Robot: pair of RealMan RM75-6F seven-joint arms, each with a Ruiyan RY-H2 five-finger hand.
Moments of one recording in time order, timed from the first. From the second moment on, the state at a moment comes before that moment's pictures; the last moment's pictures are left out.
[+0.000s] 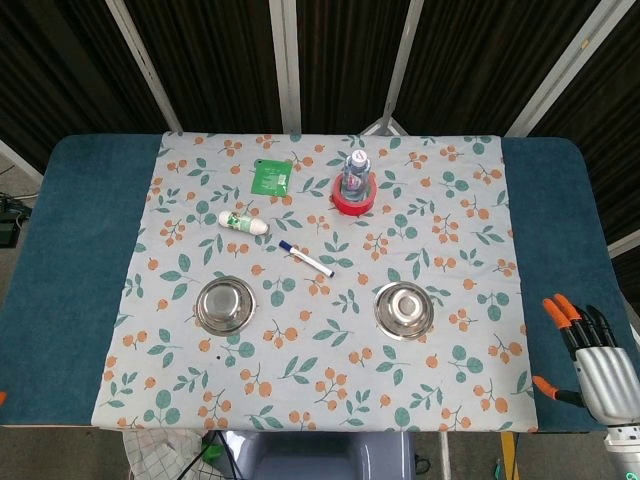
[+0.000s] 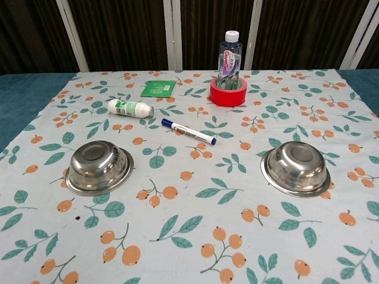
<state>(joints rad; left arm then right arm) 0.19 -0.97 0.02 -1.75 1.63 1.79 0.01 0.05 -1.06 -0.01 -1.59 -1.64 1.52 0.15</state>
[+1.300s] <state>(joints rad) 0.16 -0.98 0.02 -1.76 1.60 1.72 0.08 0.50 -1.34 0.16 -1.89 -1.01 1.05 -0.59</state>
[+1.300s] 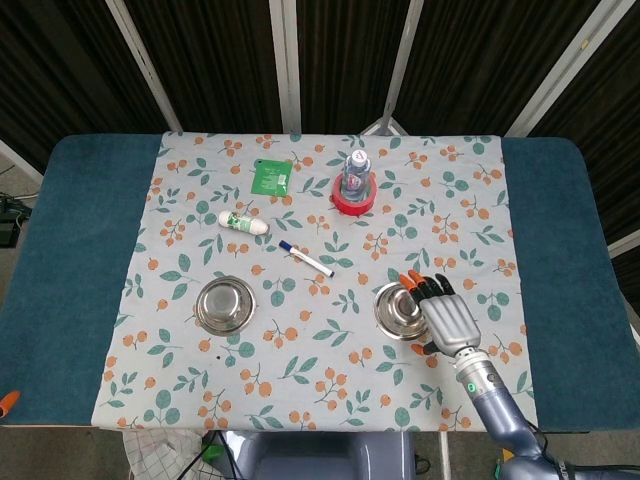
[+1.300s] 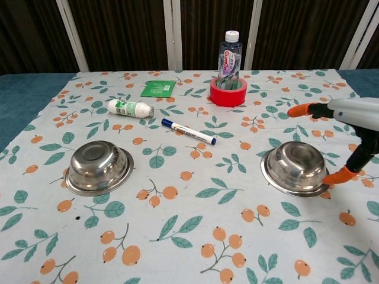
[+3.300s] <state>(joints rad) 0.14 -1.00 0.00 -1.78 1.56 1.69 0.13 0.70 -1.50 0.11 -1.64 -0.83 0.96 -0.56</state>
